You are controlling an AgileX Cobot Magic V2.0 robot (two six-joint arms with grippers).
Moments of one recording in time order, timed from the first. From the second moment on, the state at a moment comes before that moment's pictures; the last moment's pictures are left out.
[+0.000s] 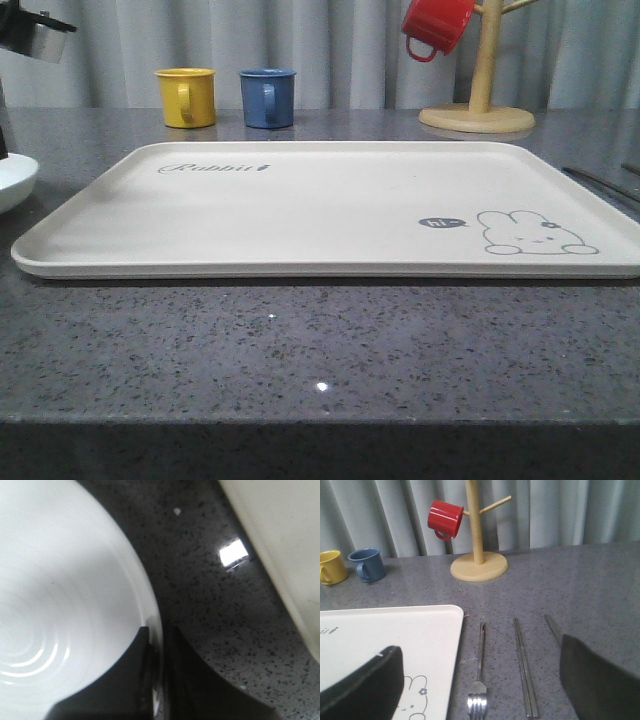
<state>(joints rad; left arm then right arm) -0.30 1.59 -1.20 0.11 1.11 0.27 -0.03 0.31 -0.56 0.14 0.49 0.03</state>
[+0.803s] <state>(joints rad) -0.77 1.66 -1.56 0.05 1.11 0.23 -0.03 0.31 -0.56 0.14 0.49 0.03</state>
